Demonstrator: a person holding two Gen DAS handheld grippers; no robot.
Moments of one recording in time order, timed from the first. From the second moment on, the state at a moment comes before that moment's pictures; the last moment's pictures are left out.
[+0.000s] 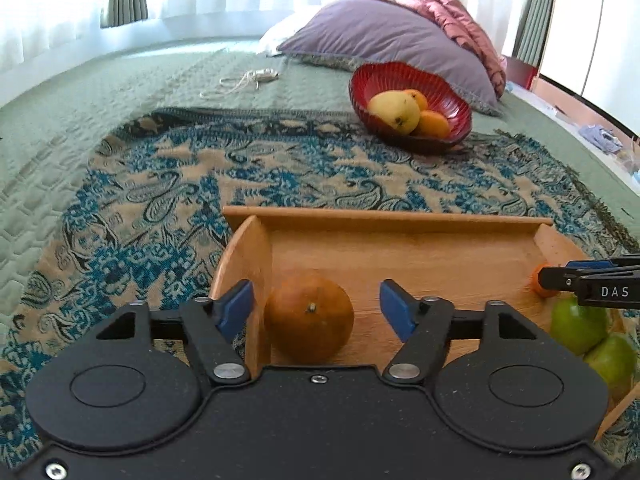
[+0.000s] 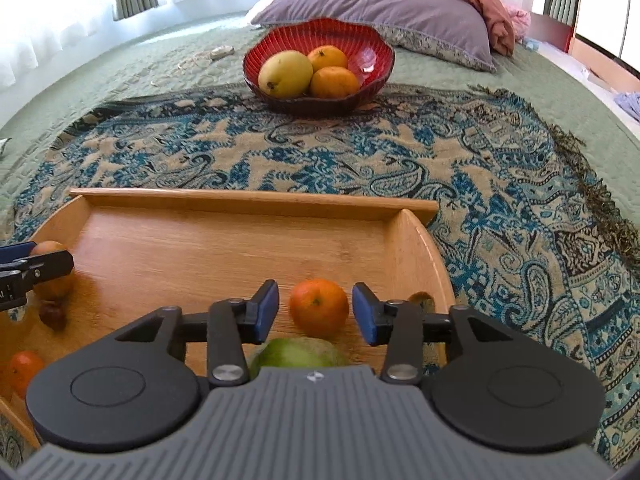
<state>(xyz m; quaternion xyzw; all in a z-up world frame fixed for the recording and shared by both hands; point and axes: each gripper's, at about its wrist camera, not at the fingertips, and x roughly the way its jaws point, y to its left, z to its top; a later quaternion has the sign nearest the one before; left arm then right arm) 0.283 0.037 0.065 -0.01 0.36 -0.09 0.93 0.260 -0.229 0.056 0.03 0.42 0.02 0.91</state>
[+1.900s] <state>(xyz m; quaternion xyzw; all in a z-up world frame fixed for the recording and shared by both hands) 0.085 0.003 0.047 0.06 0.33 -0.19 0.92 0.028 -0.172 0.047 -0.17 0.23 0.13 0.95</state>
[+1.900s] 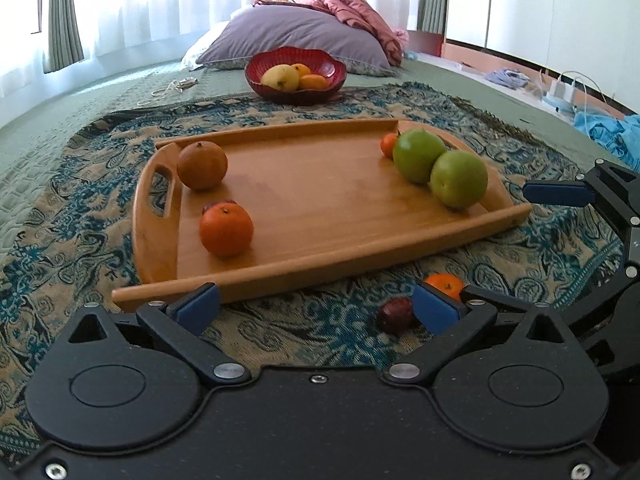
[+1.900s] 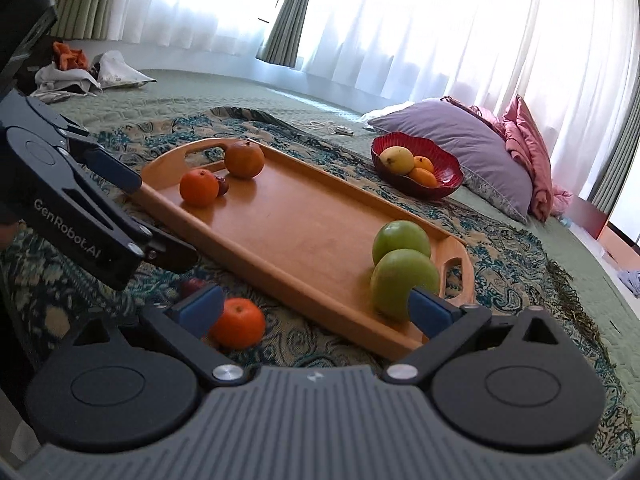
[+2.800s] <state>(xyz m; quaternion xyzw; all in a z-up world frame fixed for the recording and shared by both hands) 0.088 -0.027 0.037 0.07 0.37 -0.27 0.89 0.019 -0.167 0.025 -0.10 0.26 0.17 0.94</state>
